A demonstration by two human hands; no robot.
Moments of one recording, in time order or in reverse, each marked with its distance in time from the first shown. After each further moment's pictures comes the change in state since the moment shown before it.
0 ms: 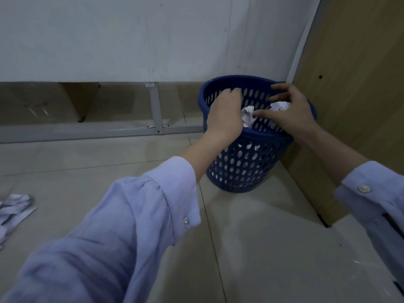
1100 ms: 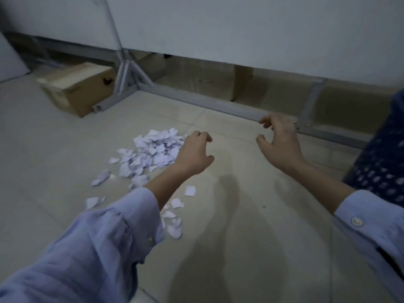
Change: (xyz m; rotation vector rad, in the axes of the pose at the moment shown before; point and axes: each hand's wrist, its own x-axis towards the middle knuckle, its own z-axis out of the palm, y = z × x) left_hand -0.266 -0.216 -0.202 0.323 -0.023 -0.670; right_hand -0.131 -0.131 0.280 -0.015 -0.360 -0.585
